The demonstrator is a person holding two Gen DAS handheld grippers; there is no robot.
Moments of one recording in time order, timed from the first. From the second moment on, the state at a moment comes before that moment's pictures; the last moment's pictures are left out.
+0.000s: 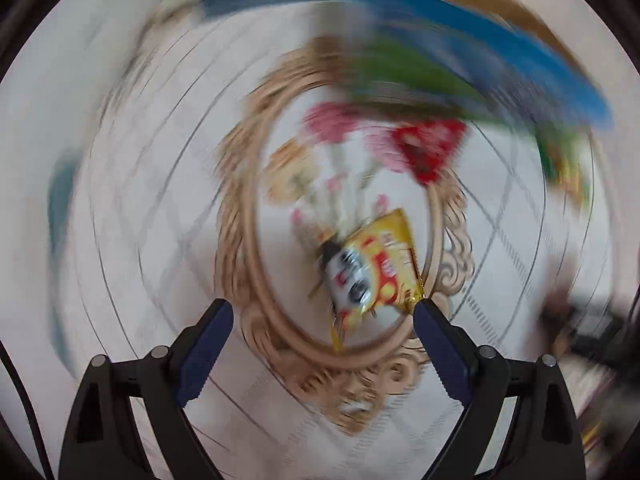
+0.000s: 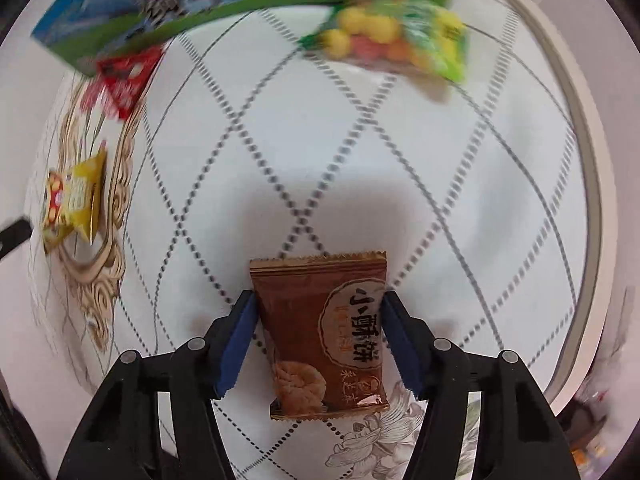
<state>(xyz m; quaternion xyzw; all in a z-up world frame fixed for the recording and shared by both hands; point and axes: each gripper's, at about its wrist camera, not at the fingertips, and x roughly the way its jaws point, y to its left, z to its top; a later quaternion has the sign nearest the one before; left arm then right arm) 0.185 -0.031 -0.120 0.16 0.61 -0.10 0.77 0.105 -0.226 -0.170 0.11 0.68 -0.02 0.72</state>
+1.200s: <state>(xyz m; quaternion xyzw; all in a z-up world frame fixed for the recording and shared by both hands) 0.173 -0.023 -0.201 -0.08 0.76 -0.11 0.64 0.086 -0.247 -0.141 0.06 0.71 0.05 0.70</state>
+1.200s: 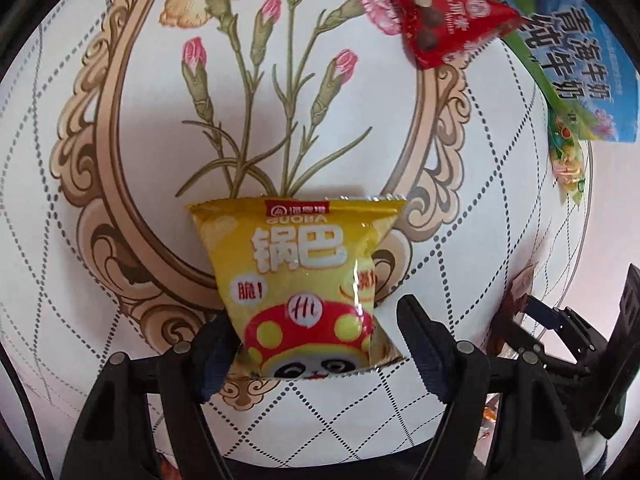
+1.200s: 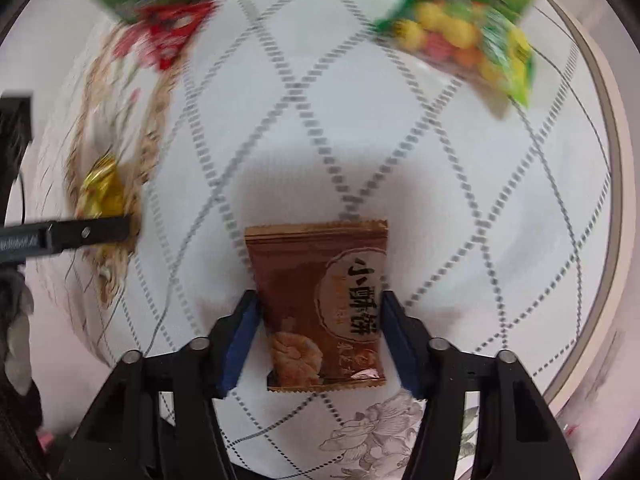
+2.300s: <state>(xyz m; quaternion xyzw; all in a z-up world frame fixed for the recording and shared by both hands) 0.161 -0.081 -0.132 -0.05 0.72 -0.13 0.68 0.101 -0.206 -0.175 0.05 0.68 0.06 0.73</state>
